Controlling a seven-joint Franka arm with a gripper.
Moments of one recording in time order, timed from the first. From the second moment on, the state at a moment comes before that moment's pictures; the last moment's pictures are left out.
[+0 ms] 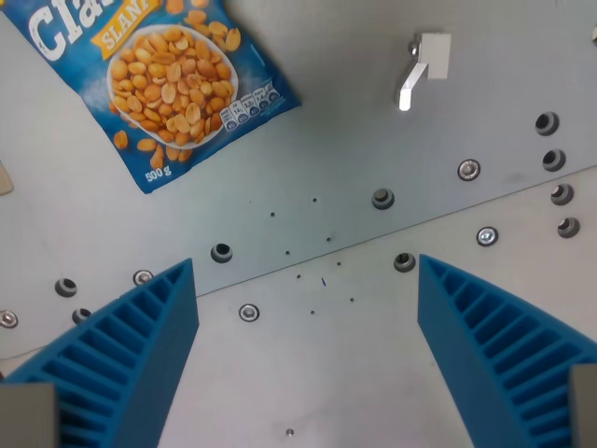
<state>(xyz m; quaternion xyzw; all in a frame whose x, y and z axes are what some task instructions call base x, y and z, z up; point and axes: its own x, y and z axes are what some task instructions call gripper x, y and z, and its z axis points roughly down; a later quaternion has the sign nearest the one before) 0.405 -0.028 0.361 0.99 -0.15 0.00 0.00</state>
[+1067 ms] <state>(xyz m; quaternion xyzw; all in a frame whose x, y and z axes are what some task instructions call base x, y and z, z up) 0.417 -0.029 0.365 0.99 -0.15 0.04 0.00</state>
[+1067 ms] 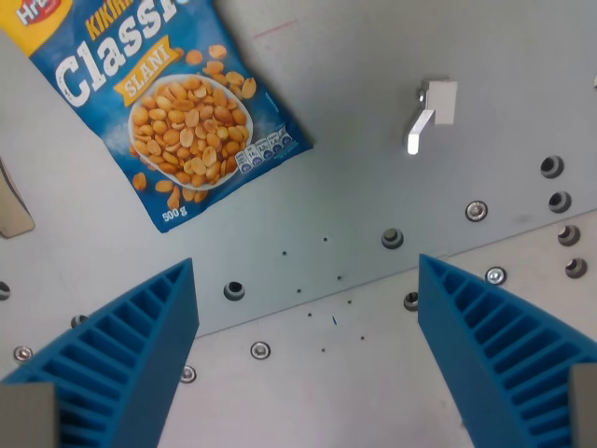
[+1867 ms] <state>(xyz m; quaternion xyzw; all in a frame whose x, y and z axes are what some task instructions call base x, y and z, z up) 0.417 -0.029 0.364 0.98 -0.15 0.09 -0.01</state>
